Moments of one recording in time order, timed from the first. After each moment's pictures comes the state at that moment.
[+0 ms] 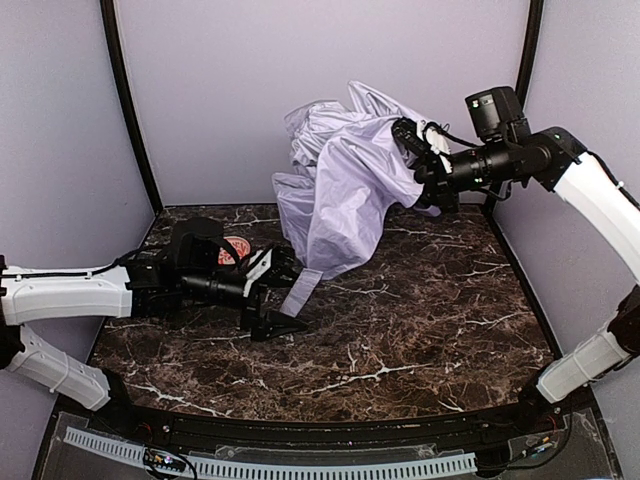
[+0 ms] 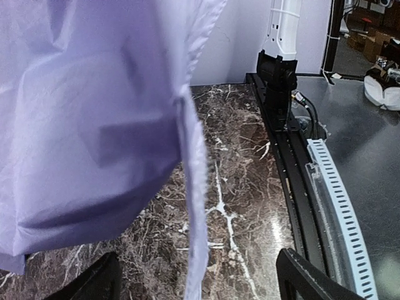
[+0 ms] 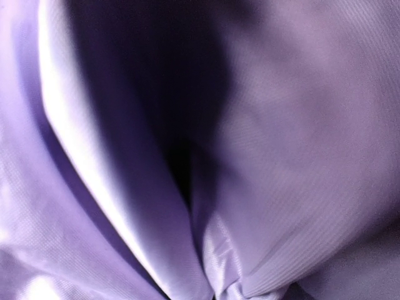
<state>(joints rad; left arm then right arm) -0.89 1.26 0.81 0.04 0.57 0.31 0.60 1.41 1.68 -0.88 -0.56 -0.60</state>
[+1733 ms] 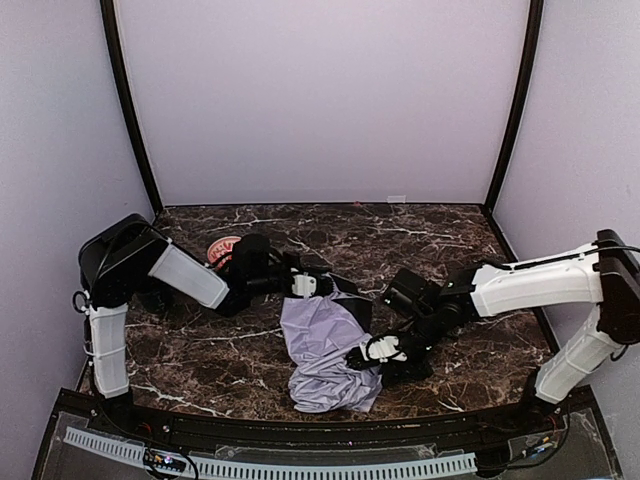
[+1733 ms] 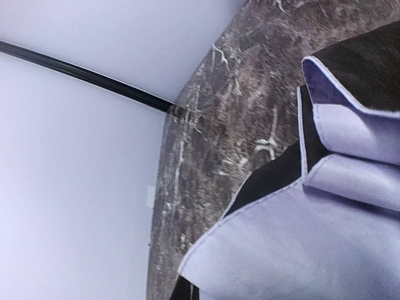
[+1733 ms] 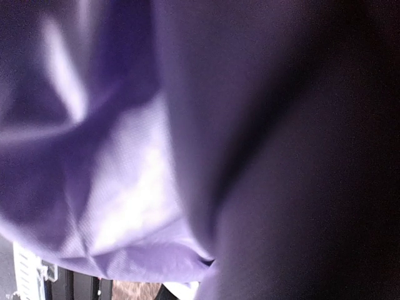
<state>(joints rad) -0.71 2.02 0.98 0.83 0.39 1.16 1.00 1.49 0.87 -0.66 -0.44 -0.72</state>
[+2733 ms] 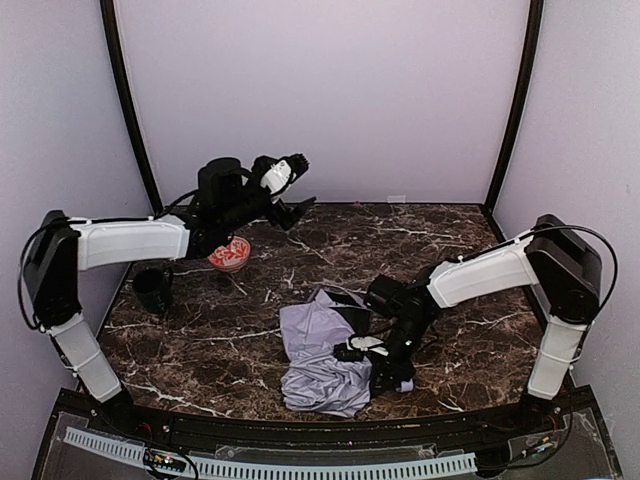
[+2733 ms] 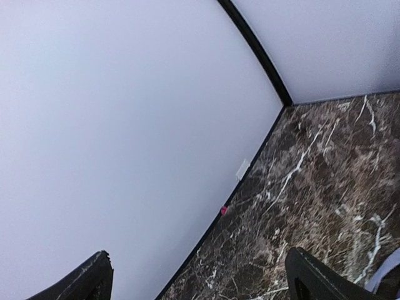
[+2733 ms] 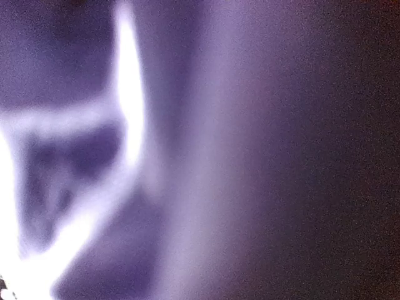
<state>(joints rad) -0.66 1.75 1.23 0.44 0.05 0.63 0.91 1.82 0.99 -0.71 -0.68 -0.57</state>
